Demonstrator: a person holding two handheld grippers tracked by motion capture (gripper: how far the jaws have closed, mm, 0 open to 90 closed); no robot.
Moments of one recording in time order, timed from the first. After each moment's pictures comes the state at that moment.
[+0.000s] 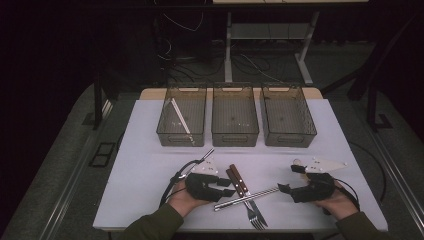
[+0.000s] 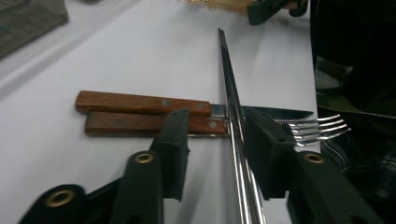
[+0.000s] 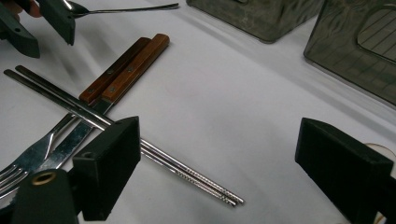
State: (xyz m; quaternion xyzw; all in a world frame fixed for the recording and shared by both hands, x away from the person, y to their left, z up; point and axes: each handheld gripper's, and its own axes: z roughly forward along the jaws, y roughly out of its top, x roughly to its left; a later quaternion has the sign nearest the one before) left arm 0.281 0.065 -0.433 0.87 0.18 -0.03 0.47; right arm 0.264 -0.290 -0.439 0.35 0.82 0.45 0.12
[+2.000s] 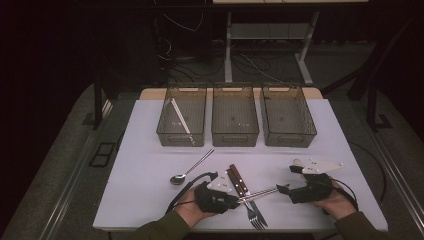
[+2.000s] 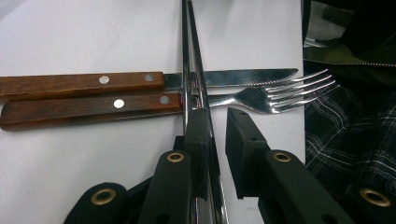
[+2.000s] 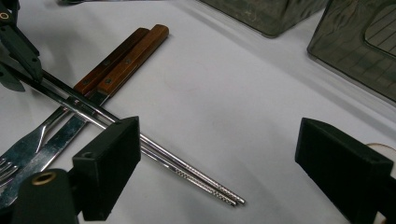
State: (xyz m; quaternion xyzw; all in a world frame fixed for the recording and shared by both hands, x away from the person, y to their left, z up) left arm 0.255 0.039 -0.440 0.91 0.12 -0.01 0.40; right arm 0.265 -0.285 -0.442 0.34 0.83 0.43 0.13
